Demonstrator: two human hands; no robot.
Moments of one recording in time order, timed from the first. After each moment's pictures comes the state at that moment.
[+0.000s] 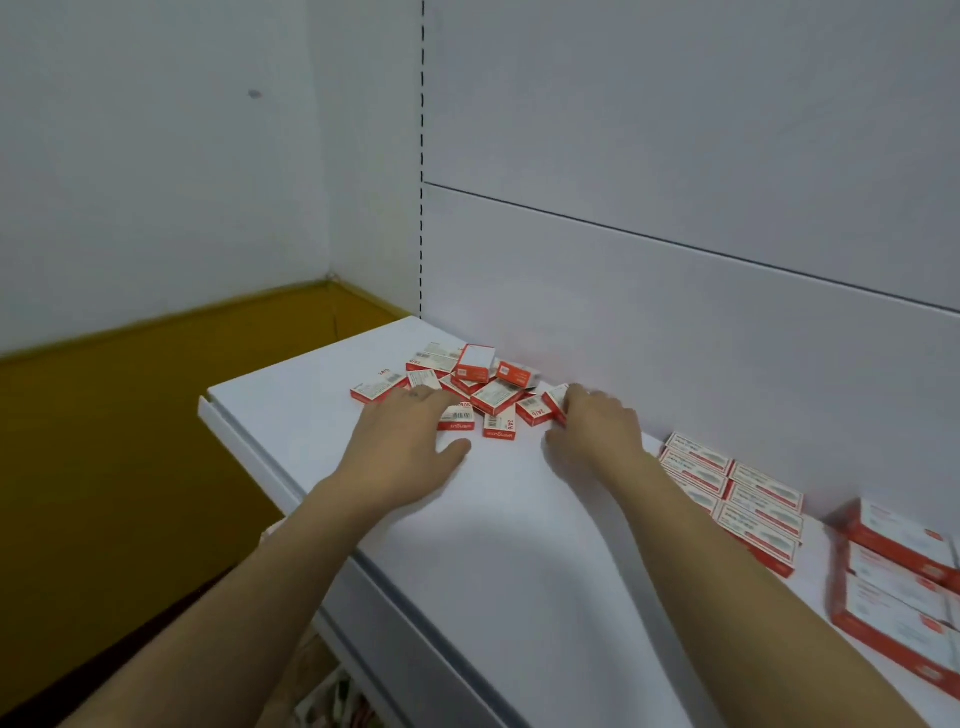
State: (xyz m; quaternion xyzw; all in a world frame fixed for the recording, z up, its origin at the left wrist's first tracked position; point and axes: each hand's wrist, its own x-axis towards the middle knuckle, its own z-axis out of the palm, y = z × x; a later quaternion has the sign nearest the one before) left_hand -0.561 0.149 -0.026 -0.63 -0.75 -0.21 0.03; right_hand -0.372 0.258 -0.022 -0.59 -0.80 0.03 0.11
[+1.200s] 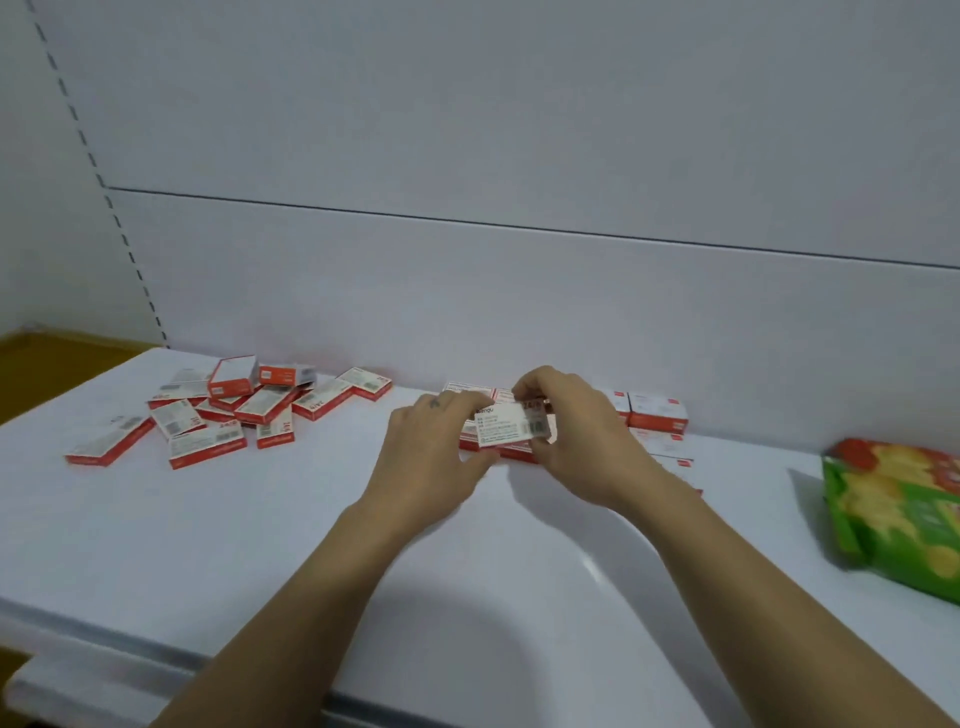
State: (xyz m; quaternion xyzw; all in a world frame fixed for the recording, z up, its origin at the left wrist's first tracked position) left_hand -0.363 0.163 -0.025 -0.81 -0.48 -0.34 -0.03; right_hand -0.183 0.139 0.008 -0.57 -0.76 0.09 0.30
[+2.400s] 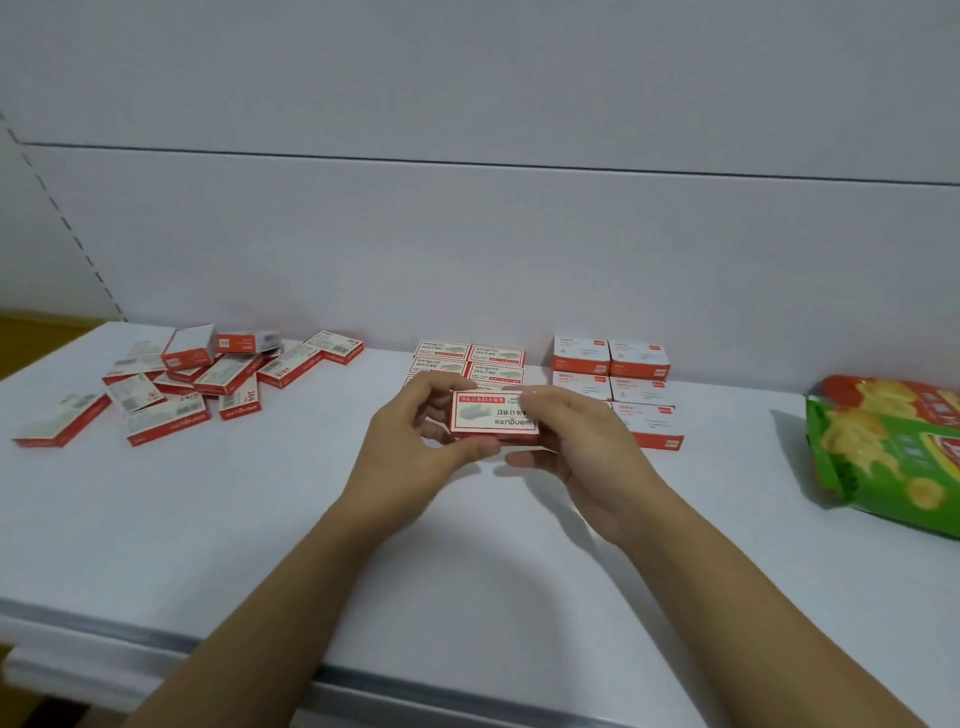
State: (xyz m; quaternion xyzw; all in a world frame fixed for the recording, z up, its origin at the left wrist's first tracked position) left_hand -0.354 0.135 -0.047 -0.69 -0.39 -0.49 -0.37; right_hand -0.183 0.094 -0.015 -0.49 -0.42 0.55 0.53
